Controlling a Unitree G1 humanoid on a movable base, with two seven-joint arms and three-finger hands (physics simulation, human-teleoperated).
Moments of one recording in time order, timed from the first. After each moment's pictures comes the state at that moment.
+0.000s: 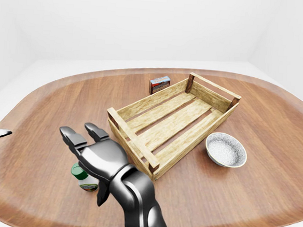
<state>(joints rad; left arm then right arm) -0.04 0.29 0.69 -0.62 -0.33 0.09 -0.10 -0.06 0.14 0.60 -0.51 -1.08 0.09 0.70</state>
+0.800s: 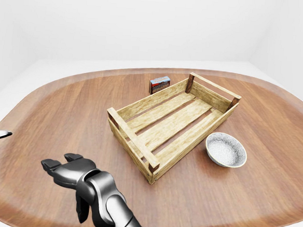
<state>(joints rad) -0.03 0.28 0.70 -0.60 -0.34 0.09 -0.11 -0.19 0.35 0.71 0.09 -1.14 0.09 0.70</state>
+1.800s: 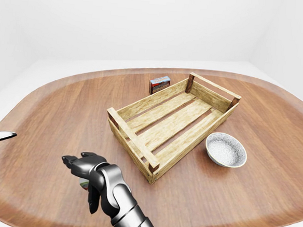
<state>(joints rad) -0.03 0.27 0.68 -0.58 -0.32 0.09 -0.12 -0.28 0.35 0.57 0.29 -1.13 0.09 0.68</state>
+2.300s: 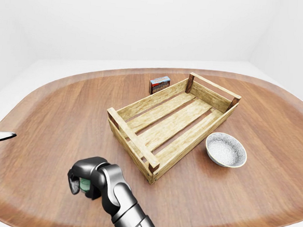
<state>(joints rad) -0.03 0.27 0.69 -0.58 -0.33 0.09 -0.12 -0.30 0.35 0.55 0.34 -1.11 0.09 0.70</state>
